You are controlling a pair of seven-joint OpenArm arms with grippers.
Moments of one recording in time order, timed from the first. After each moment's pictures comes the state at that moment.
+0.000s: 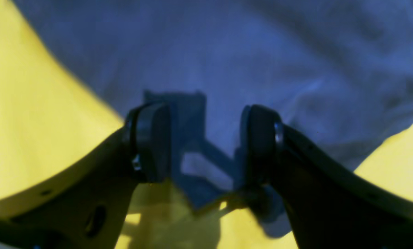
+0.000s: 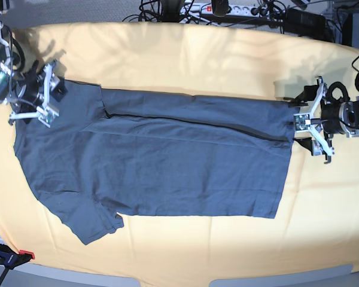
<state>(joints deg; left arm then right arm) -16.0 -70.7 37.9 104.3 -22.8 -44.1 23.7 -15.9 42.4 2.8 104.0 22.3 39.0 -54.4</state>
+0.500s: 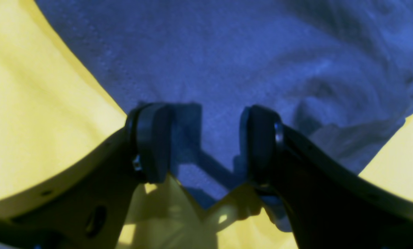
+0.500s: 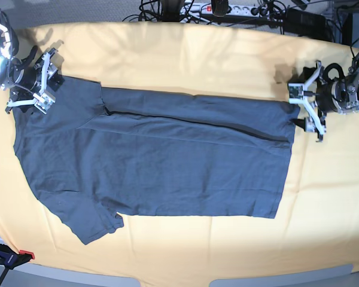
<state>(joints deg) -5.9 -69.7 37.9 101.3 2.1 -37.1 9.3 -22.0 44.0 3.2 104.4 17.6 37.4 -47.8</state>
